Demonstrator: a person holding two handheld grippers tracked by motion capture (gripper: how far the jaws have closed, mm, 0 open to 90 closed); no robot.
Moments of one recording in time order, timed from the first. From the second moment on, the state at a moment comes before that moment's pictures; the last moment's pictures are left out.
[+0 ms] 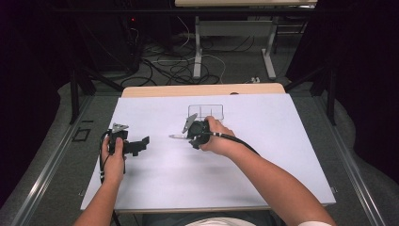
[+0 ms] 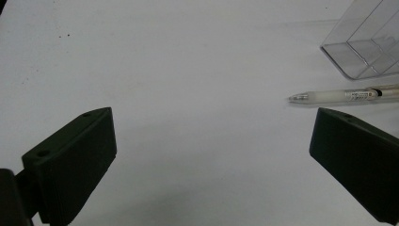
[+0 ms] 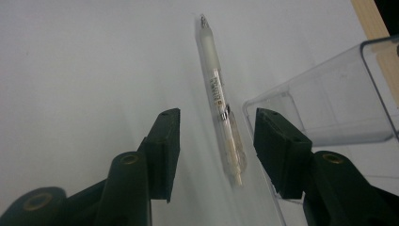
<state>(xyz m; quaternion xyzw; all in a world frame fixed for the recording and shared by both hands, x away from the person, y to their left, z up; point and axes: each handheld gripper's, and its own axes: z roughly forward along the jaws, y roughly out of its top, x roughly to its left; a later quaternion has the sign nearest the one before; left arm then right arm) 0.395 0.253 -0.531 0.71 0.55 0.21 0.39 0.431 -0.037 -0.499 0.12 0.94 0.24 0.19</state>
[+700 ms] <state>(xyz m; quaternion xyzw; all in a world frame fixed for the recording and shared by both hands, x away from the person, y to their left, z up) 0.394 0.258 -0.530 0.70 0.56 0.21 0.39 0.445 -0.001 -0.508 0.06 0.95 0.21 0.23</state>
